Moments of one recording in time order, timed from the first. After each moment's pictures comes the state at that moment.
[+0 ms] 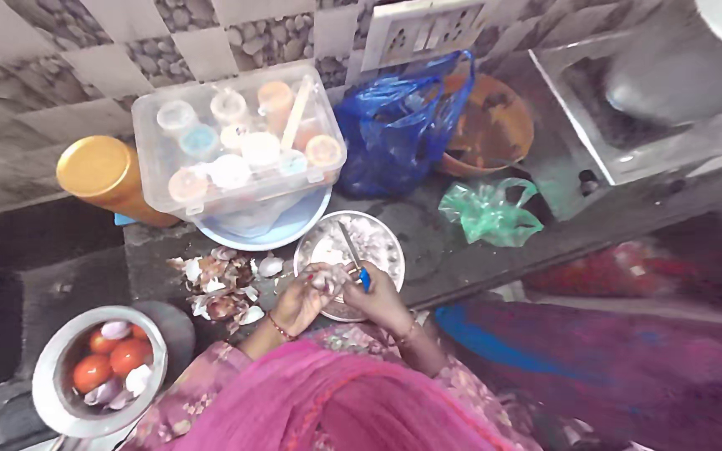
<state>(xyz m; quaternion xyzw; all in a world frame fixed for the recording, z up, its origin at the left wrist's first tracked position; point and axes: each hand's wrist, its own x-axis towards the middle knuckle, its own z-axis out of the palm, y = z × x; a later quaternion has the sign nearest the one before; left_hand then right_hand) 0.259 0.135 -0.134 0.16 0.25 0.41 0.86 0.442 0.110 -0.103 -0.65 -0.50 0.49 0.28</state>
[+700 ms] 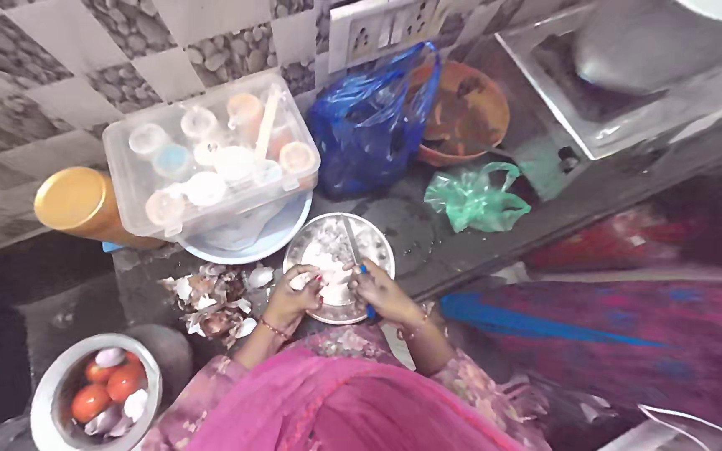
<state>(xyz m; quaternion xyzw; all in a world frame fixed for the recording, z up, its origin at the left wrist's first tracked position) 0.269 0.143 -0.117 0.36 0.43 0.38 0.73 0.463 0.106 -0.095 -0.53 -0.39 0.65 0.38</state>
